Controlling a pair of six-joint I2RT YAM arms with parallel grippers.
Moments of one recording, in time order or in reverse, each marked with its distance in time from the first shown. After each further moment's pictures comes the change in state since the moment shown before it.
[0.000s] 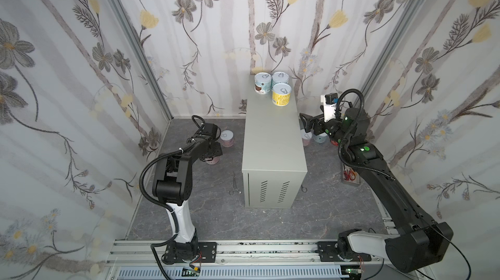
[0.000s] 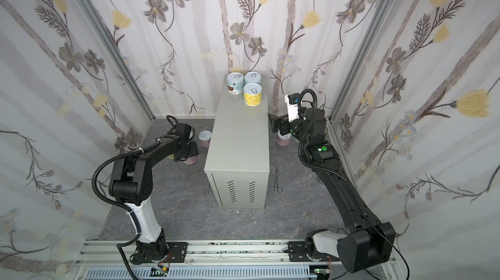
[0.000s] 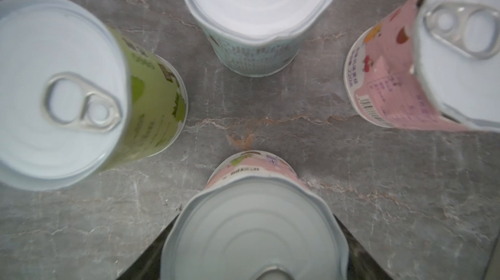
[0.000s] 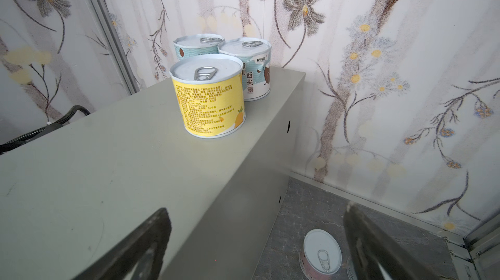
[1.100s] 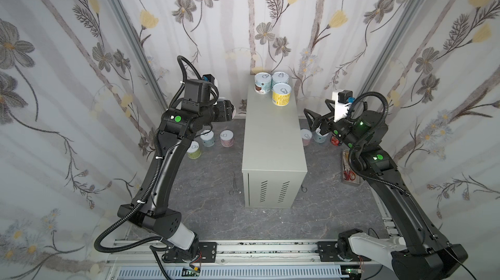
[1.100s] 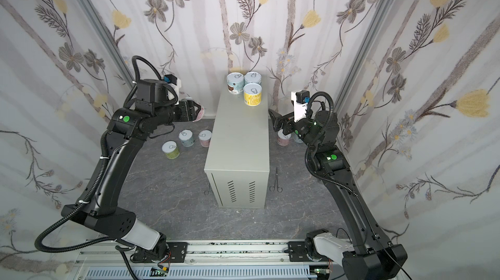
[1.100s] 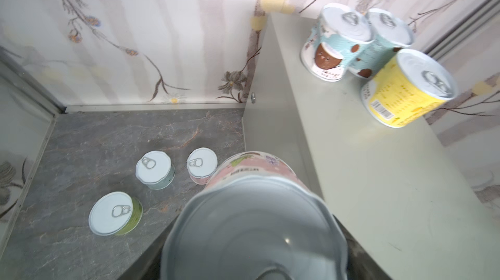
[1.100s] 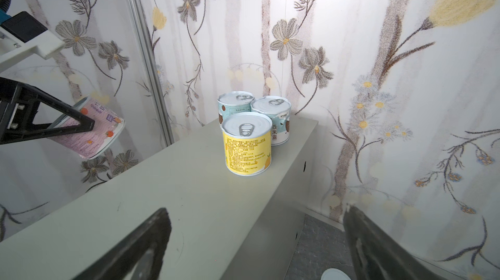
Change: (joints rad) left arm -0.220 -0.309 0.739 -0.443 0.172 0.156; right arm 0.027 -0.122 0.011 0.035 -0.071 0.053
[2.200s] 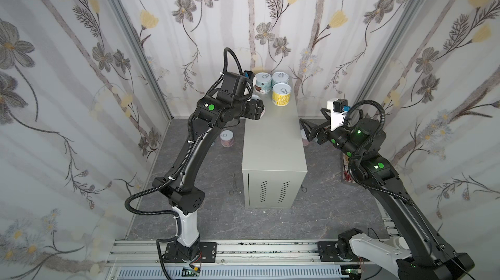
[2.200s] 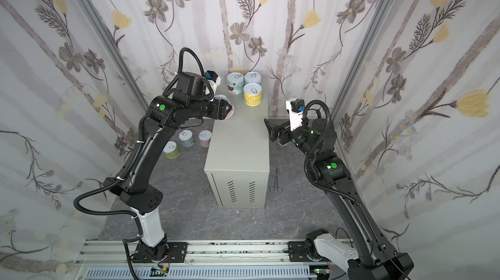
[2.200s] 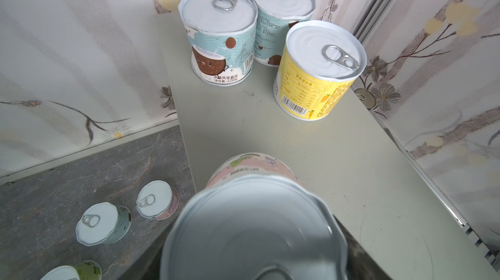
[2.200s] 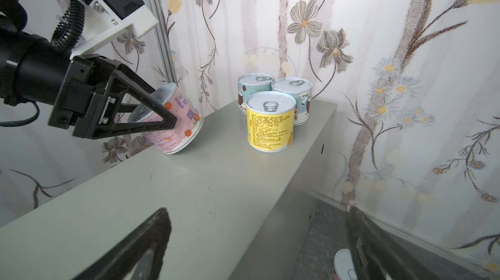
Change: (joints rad) left arm -0.198 0.321 0.387 -0.106 -0.015 0.113; right arm 0.059 -0.077 -0.070 -0.061 0.038 -0.013
